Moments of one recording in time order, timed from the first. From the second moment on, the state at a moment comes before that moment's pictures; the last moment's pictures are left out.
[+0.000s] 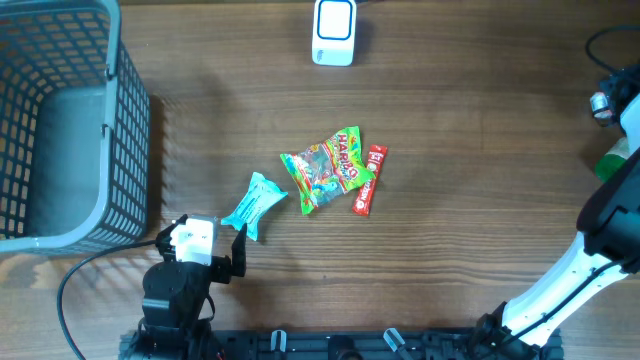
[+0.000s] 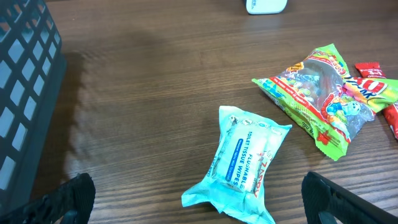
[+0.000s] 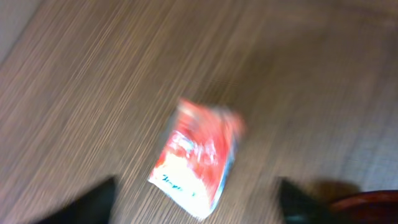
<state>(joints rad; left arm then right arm) -0.13 0.02 0.16 -0.59 0.03 0.02 -0.53 2.16 1.63 -0.34 0.21 0.54</state>
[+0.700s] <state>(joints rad) -0.13 0.02 0.16 -0.59 0.03 0.02 0.47 2.00 1.60 -1.03 -0.48 1.11</state>
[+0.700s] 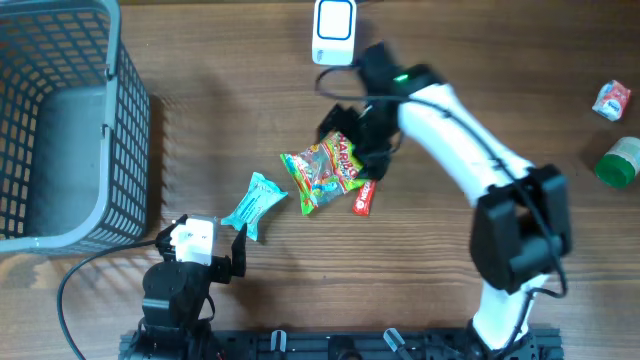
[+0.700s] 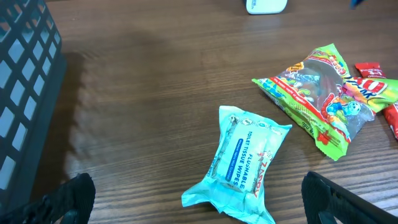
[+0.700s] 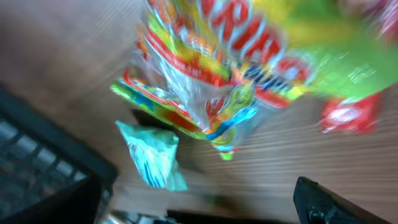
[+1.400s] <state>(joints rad) -0.13 0.02 0.16 -0.59 0.03 0.02 0.55 2.19 1.61 -0.87 -0.25 1.53</state>
